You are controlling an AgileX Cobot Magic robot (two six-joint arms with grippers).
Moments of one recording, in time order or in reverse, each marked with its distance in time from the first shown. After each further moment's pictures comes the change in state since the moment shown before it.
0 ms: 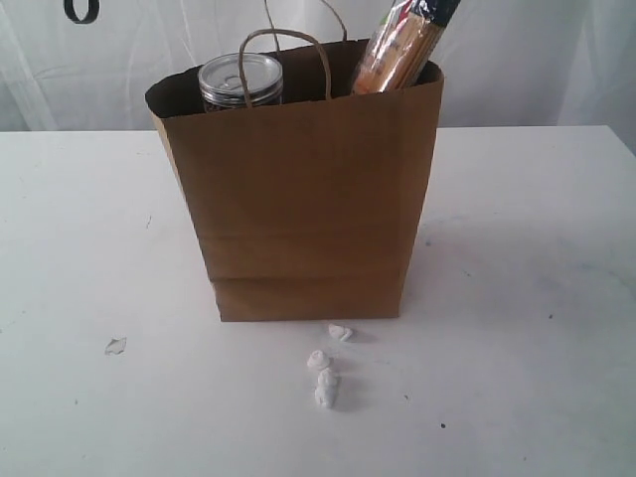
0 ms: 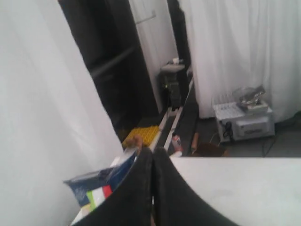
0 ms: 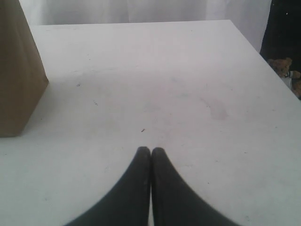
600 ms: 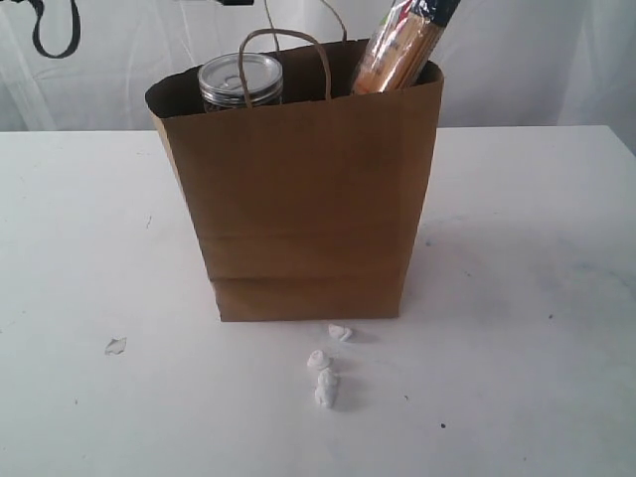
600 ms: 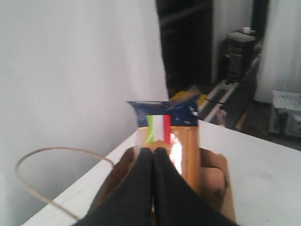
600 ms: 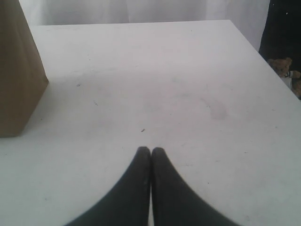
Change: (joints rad) left arm 0.000 -0.123 0.186 0.107 0.317 -0.229; right arm 0.000 0.000 0.000 0.000 0.000 0.000
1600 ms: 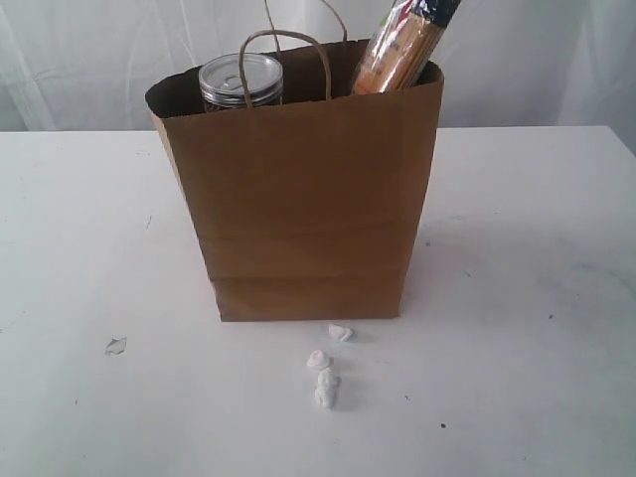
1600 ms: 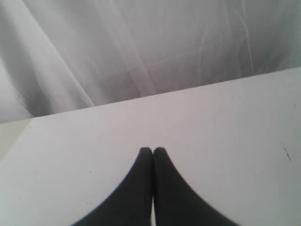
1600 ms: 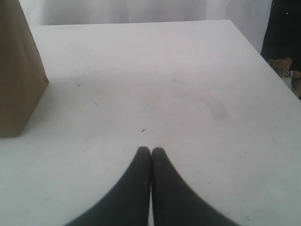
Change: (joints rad) left arm 0.574 -0.733 0.870 -1.606 0.574 1.744; right arm 0.000 0.000 0.000 0.000 0.000 0.000
